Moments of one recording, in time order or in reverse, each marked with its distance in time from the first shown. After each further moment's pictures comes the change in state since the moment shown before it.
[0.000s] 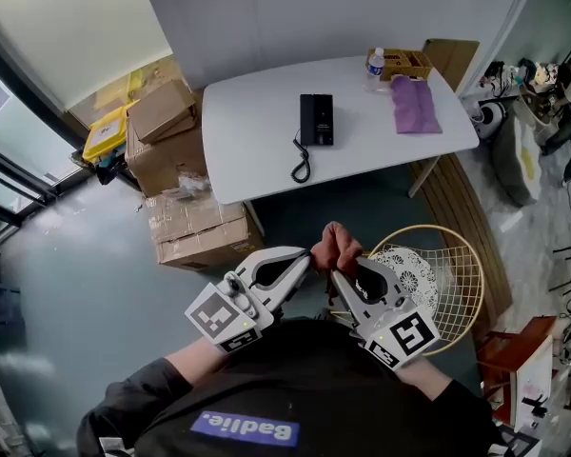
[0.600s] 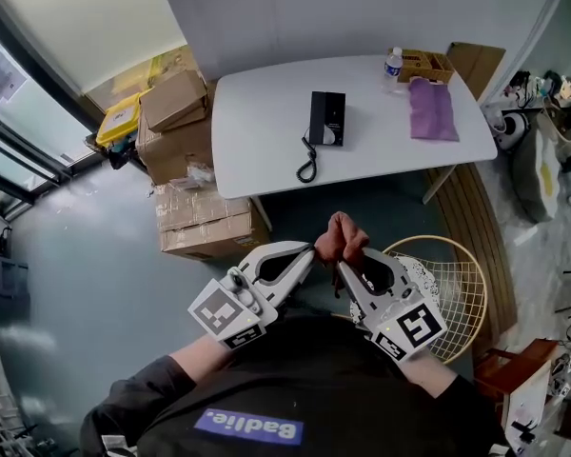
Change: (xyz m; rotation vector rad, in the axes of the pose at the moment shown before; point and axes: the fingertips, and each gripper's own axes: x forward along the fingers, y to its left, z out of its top) left arm 0.036 0.014 -0.009 0.015 0.005 0.106; right arm 0.006 -0.049 0.001 0.017 0.008 0.094
